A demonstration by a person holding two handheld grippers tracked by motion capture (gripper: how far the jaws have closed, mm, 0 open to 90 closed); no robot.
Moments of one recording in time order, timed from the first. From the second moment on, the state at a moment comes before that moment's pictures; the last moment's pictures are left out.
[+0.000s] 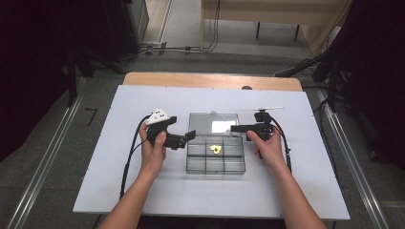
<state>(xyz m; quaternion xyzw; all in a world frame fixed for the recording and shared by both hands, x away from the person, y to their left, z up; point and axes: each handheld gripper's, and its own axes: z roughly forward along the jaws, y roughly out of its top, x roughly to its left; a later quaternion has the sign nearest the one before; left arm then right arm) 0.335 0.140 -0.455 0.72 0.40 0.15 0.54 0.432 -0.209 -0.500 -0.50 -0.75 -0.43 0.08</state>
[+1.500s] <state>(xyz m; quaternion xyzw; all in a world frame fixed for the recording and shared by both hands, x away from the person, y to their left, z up) 0.404 0.123 -0.492 0.72 0.50 0.03 0.48 0.428 -0.208 -0.499 -0.49 -0.75 -0.43 0.07</state>
